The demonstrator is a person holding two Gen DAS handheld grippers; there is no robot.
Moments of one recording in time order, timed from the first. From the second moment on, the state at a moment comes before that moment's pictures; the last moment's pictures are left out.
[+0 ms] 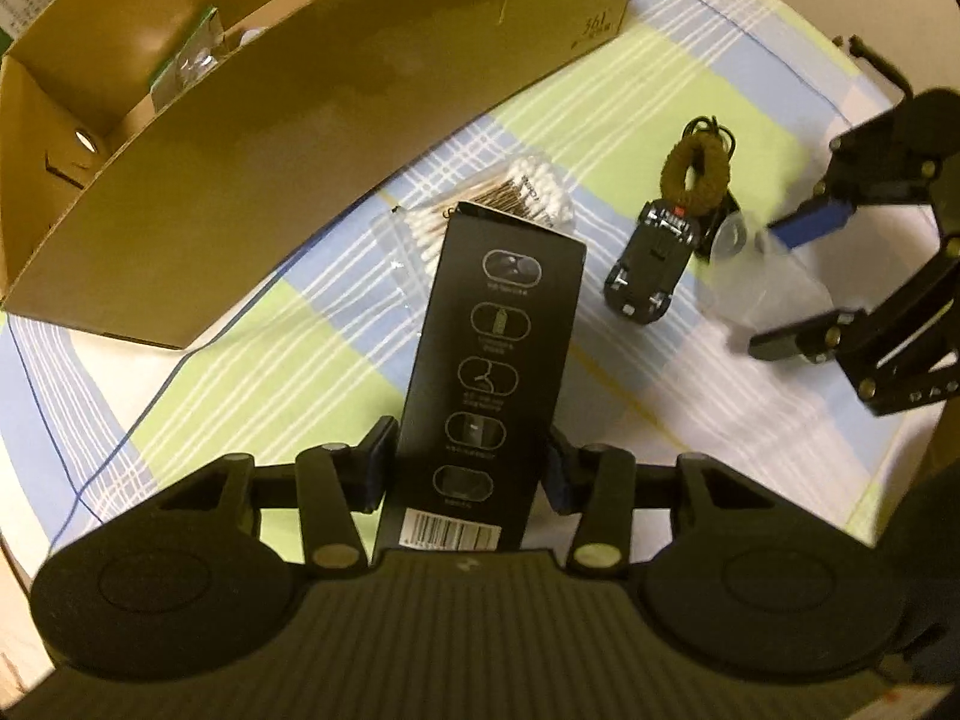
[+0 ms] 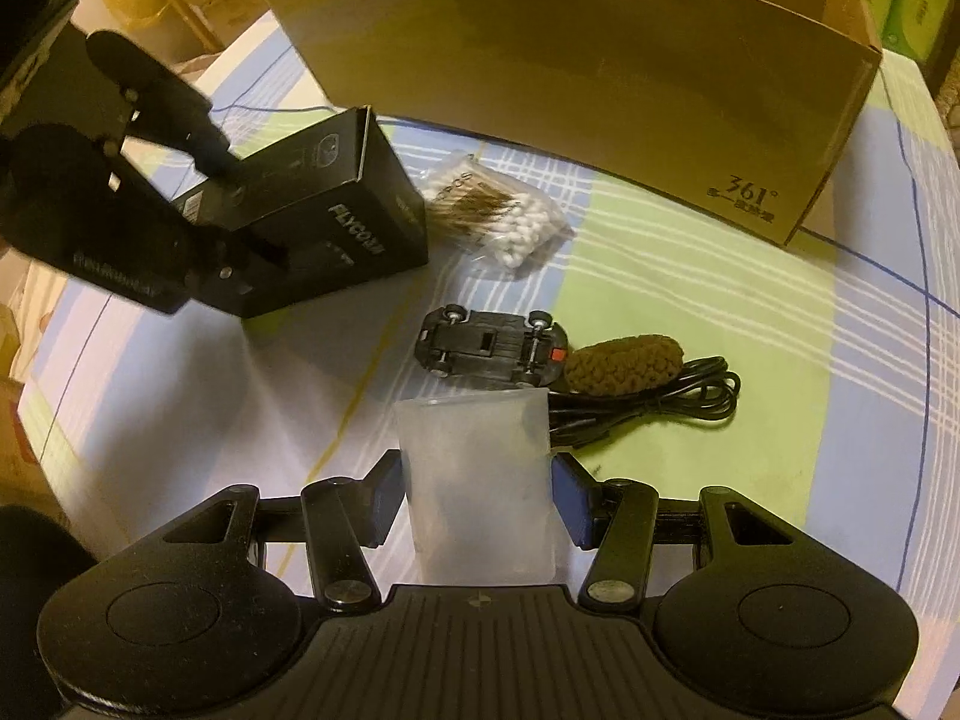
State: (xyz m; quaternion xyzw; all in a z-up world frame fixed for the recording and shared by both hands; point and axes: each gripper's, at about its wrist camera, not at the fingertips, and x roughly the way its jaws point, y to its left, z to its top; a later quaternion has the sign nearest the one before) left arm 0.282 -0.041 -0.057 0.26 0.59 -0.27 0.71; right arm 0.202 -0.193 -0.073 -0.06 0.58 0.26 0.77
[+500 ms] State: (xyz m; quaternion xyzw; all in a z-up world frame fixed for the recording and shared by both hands) left arm 0.270 -0.024 -0.001 0.18 0.60 -0.24 0.74; right arm 0.192 -0.199 -0.034 -0.01 0.55 0.24 0.80
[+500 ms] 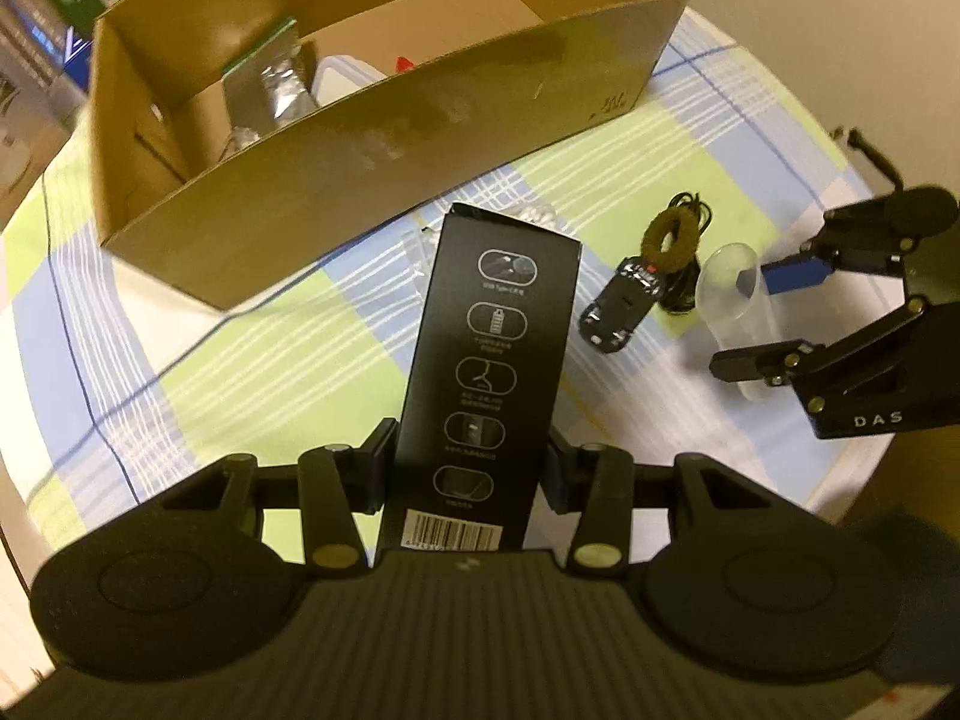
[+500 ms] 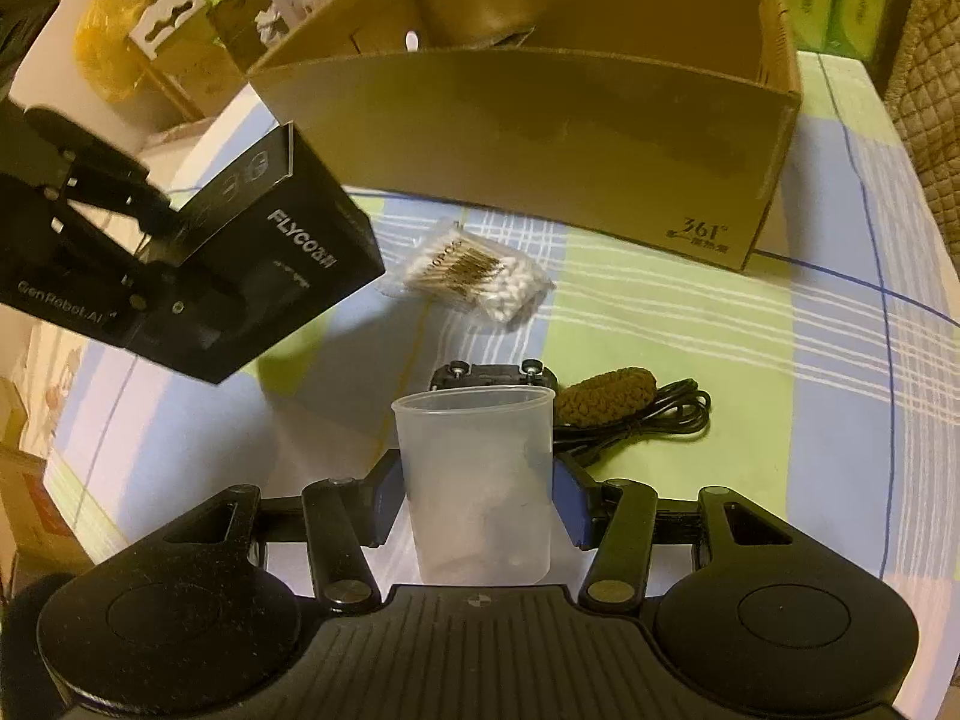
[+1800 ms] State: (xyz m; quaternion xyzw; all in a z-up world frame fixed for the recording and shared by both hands) left arm 0.222 -0.030 0.074 0.10 0.56 -0.20 0.80; right arm 0.174 -0.200 0.062 -0.04 0.49 0.21 0.84
